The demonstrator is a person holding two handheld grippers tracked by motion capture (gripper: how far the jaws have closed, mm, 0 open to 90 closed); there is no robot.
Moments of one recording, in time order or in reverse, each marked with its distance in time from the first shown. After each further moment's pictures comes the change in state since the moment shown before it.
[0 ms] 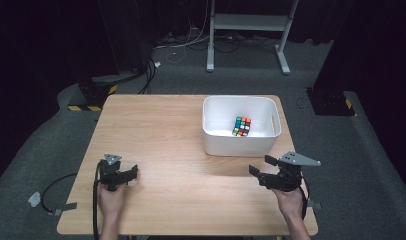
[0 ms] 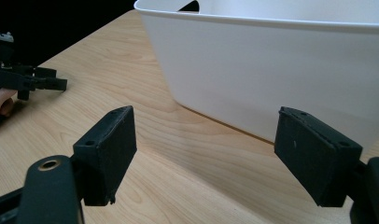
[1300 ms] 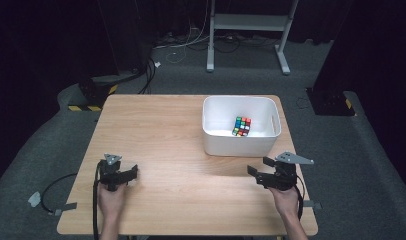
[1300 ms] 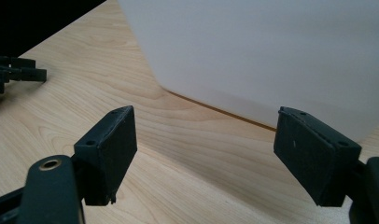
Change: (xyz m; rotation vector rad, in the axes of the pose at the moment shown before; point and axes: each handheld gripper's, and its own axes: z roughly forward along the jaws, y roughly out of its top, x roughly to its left) left arm 0.000 0.000 0.000 0.000 0.000 0.000; right arm -0.011 -0.013 0.020 0.046 -0.026 0.036
